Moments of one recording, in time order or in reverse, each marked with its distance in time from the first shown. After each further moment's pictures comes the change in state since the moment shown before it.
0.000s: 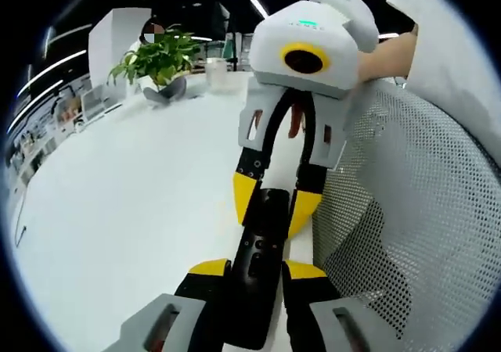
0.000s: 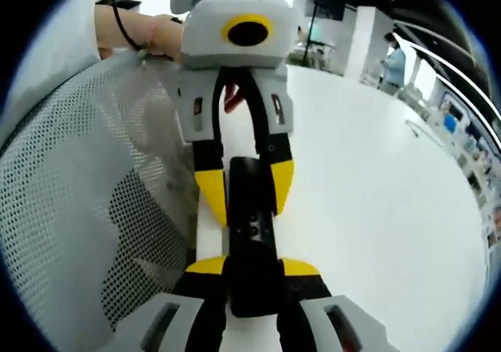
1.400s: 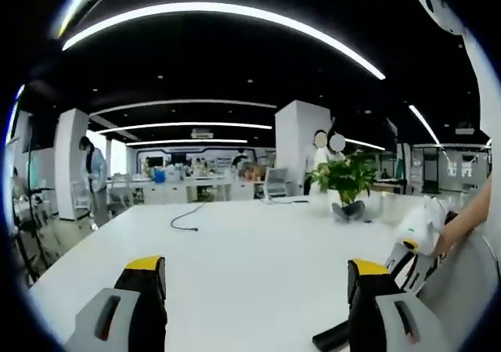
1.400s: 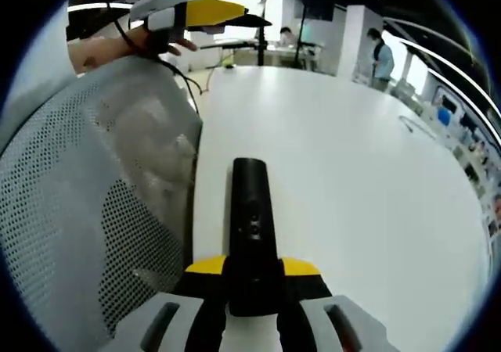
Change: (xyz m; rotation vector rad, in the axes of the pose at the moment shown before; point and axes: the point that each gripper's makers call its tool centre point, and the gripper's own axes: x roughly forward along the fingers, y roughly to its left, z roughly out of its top) left arm -0.205 0.056 0.026 -0.344 -0.648 0.974; right arm 0.001 -0.002 0.001 0.040 -0.024 -0.015
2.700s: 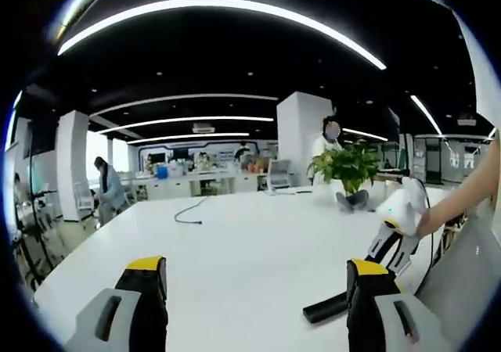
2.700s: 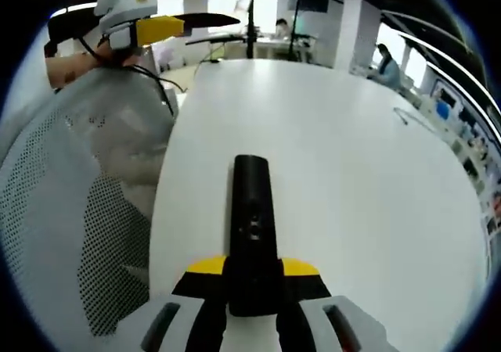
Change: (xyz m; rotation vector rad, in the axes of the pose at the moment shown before) left arm -0.003 0.003 -0.016 0.033 0.051 -0.014; right arm 0.005 -0.048 0.004 0.018 0.054 -0.005
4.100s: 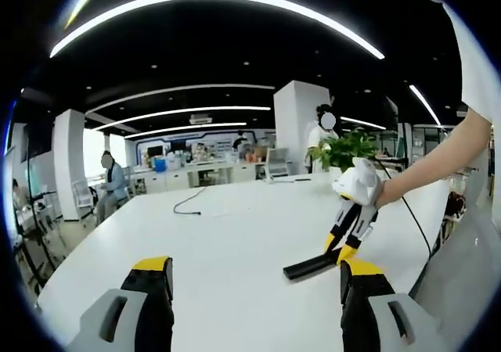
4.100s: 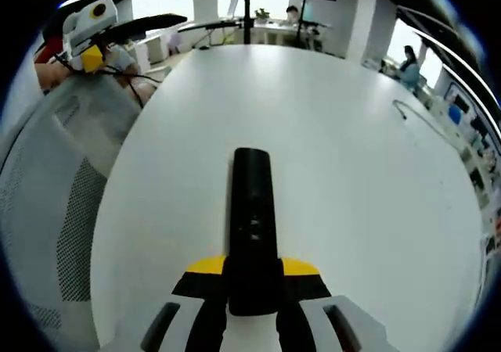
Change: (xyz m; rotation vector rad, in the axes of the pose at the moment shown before) left arm 0.001 -0.004 -0.008 0.033 0.056 -0.013; right arm 0.002 -0.090 0.001 -0.066 0.088 0.053
